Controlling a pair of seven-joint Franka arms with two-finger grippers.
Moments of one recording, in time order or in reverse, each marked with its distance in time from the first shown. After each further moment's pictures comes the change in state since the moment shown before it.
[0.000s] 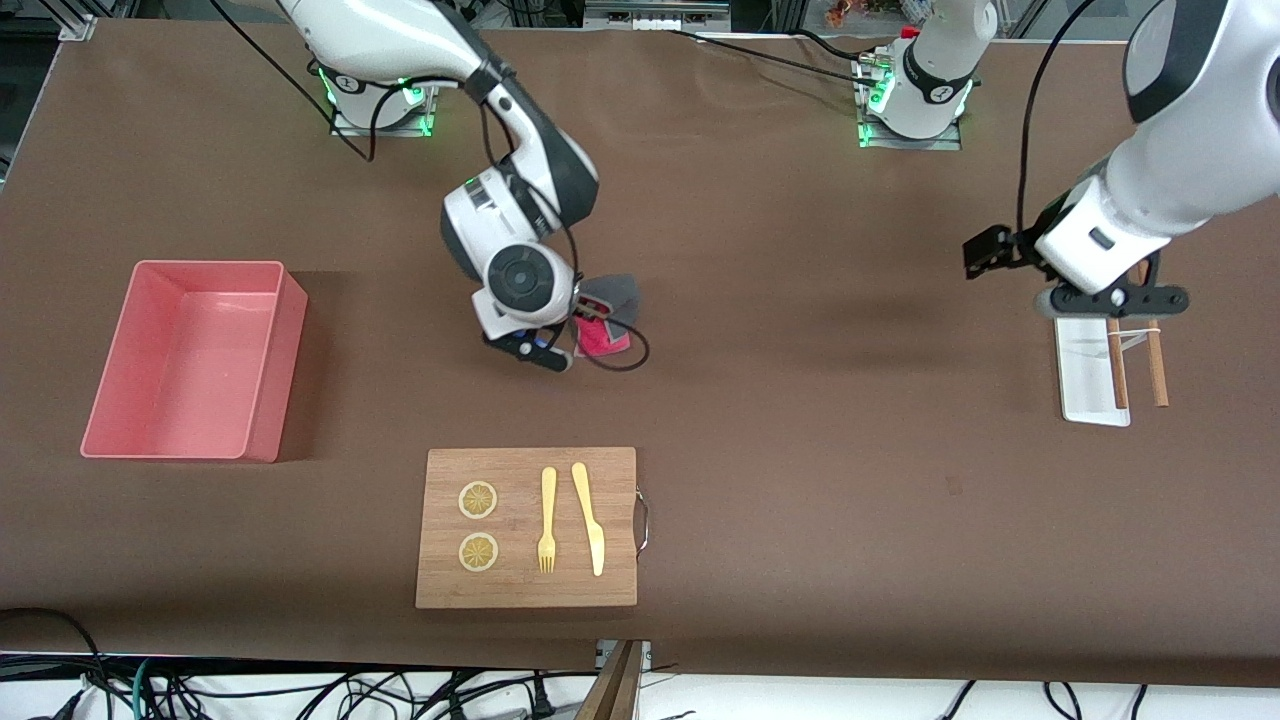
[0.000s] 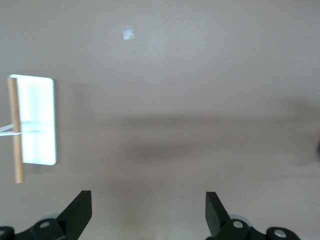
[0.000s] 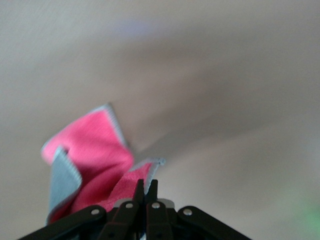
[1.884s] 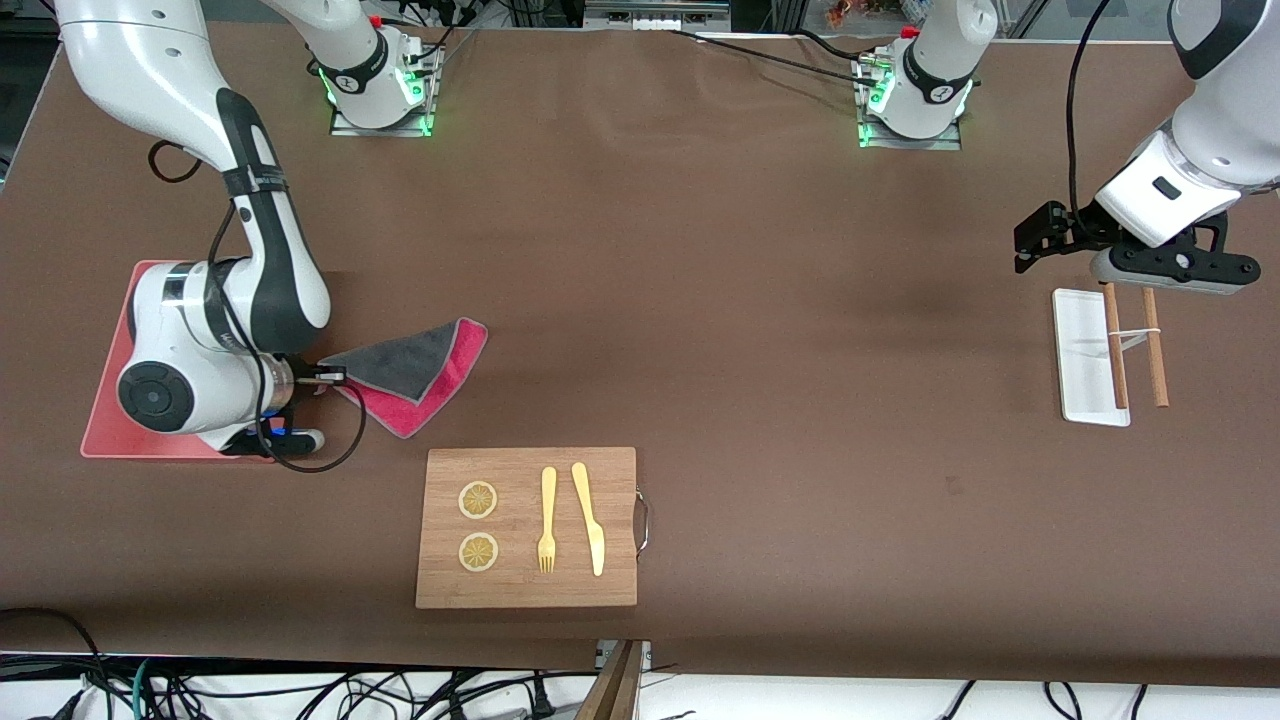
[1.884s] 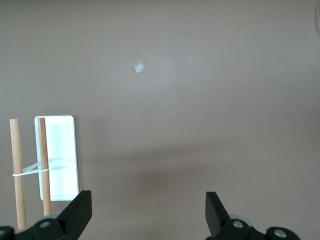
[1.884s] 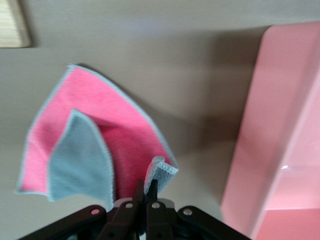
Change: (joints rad) left arm -0.459 -0.072 0.521 -0.101 0.012 0.168 0.177; right arm -0.348 -0.027 -0.142 0.032 -0.090 -0.119 -0.760
